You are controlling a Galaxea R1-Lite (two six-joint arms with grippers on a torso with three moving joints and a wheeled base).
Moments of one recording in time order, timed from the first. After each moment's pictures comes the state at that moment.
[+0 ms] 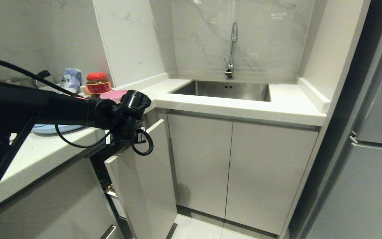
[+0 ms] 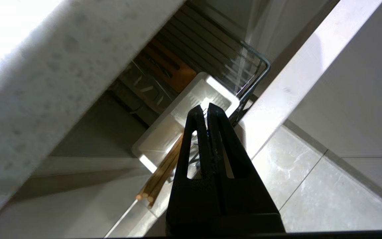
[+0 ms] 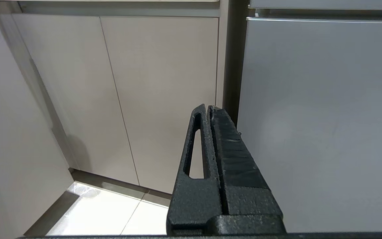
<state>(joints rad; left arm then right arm) -0.32 2.09 -1.57 0.41 0.60 -0.39 0.00 0.00 0.00 -0.08 0.00 0.02</state>
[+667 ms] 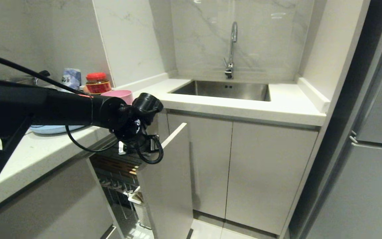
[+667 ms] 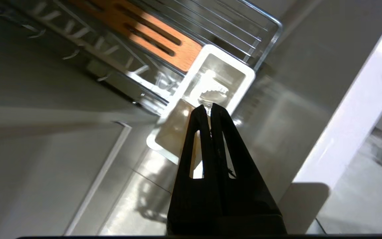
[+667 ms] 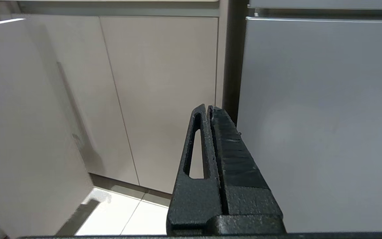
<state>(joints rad) -0.41 2.04 -1.56 0.54 0.42 -0.44 0.00 0.00 0.00 -0.08 0.00 0.02</state>
